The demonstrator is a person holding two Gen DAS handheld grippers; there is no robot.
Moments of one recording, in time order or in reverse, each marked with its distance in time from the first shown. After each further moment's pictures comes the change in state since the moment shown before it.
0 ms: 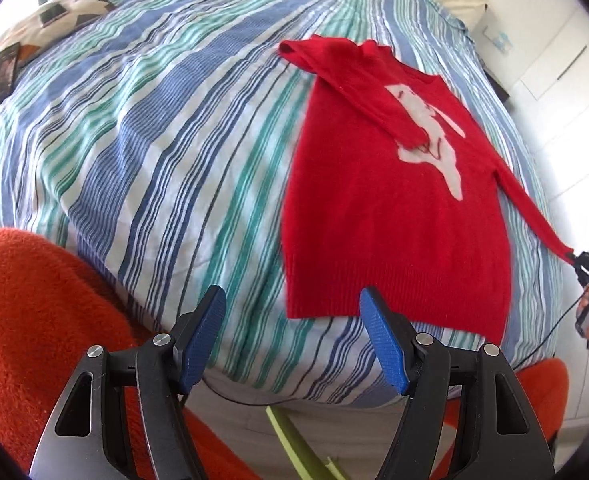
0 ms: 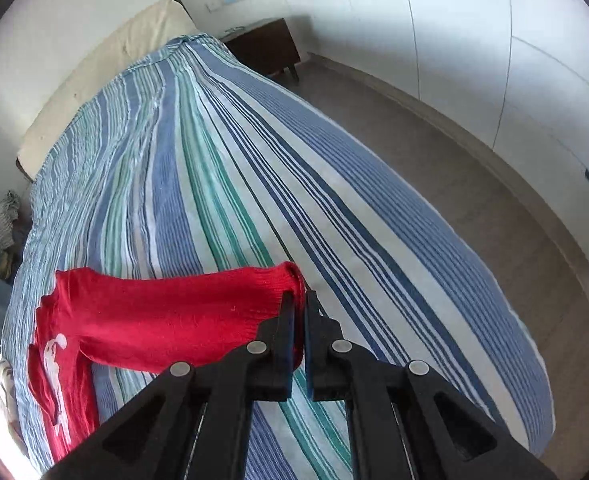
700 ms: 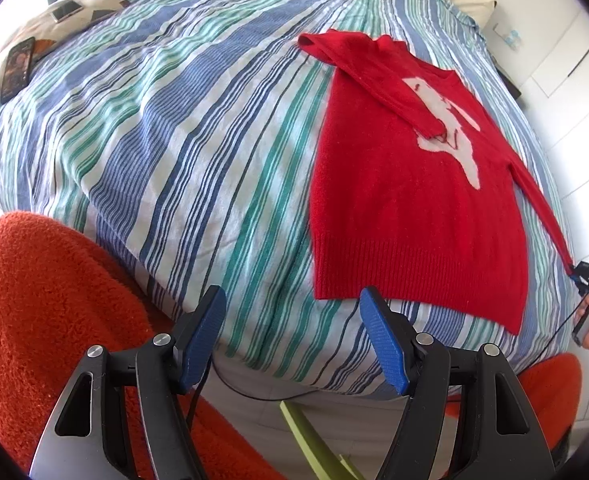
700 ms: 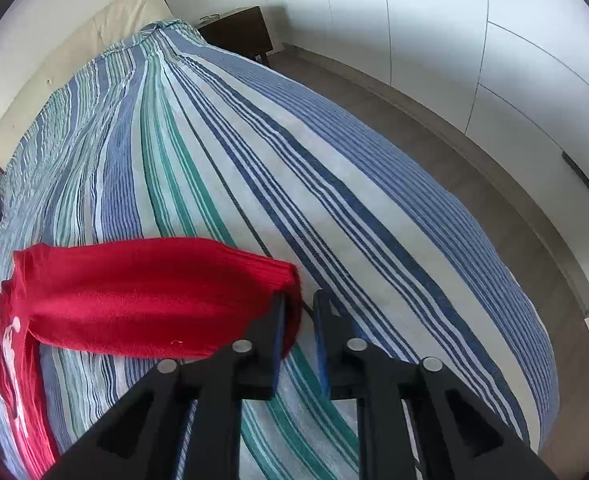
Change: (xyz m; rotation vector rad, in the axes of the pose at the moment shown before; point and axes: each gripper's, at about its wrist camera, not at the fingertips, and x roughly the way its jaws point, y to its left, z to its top) left arm 0.000 0.012 -0.016 -0.018 -0.001 0.047; right arm 0.016 -0.025 -0.046 -0.011 -0.004 -0.123
